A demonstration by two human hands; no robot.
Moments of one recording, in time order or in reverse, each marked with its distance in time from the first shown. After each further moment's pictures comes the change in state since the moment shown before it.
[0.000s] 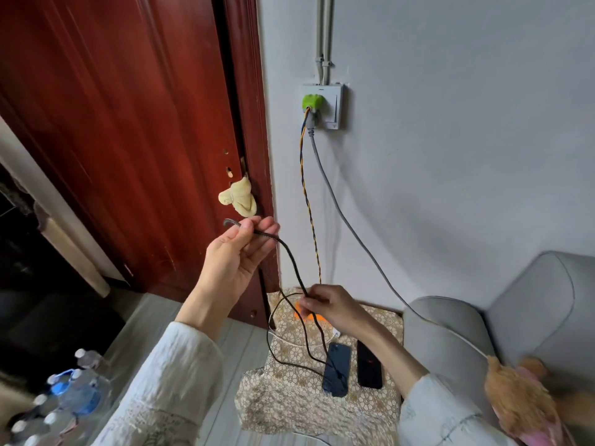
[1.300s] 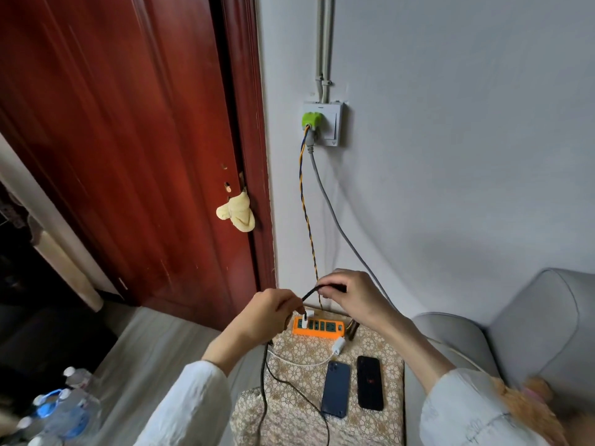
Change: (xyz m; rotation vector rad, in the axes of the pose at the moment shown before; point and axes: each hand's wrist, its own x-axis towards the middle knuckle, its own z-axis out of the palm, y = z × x) left_hand 0.004 -0.047 -0.018 1.440 -0.392 0.068; right_hand 0.017 -0.022 -0.048 -0.286 0.223 -0.190
